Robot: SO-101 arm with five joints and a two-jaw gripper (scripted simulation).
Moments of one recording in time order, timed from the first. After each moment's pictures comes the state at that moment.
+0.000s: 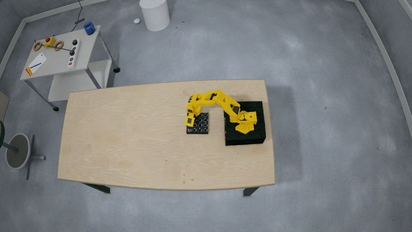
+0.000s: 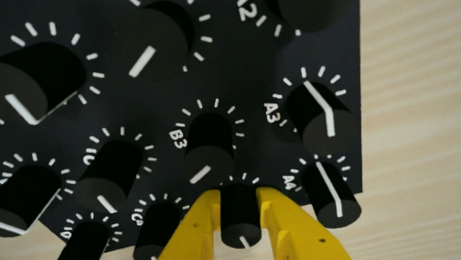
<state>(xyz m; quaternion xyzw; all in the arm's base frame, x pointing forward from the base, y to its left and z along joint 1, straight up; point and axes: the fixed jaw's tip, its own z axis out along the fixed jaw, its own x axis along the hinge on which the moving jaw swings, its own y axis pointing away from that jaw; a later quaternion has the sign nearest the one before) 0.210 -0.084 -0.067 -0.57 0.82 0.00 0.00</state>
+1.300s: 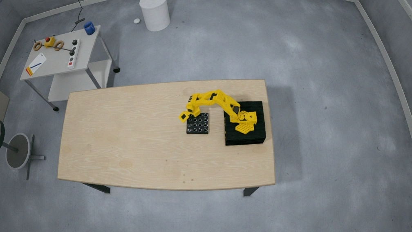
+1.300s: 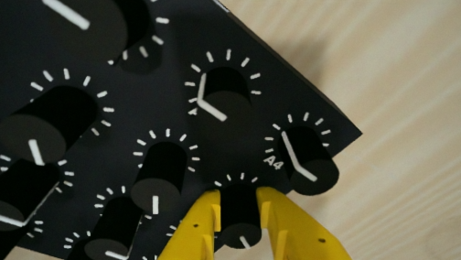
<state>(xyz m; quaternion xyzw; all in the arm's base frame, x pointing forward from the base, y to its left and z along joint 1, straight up) 0.213 -0.082 -0.066 -0.30 0.95 0.00 0.00</state>
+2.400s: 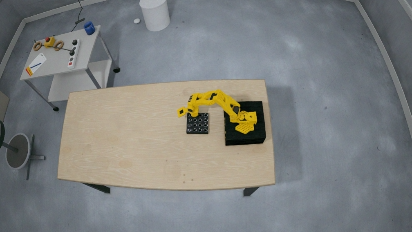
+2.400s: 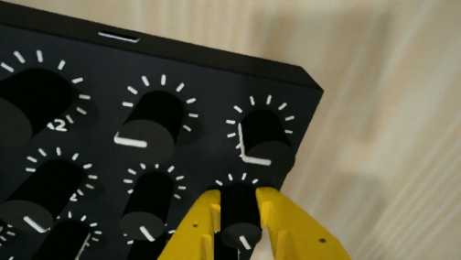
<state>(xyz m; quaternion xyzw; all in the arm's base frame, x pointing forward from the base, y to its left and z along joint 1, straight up) 0.216 -0.082 -0.066 -0.07 1.00 0.00 0.00</state>
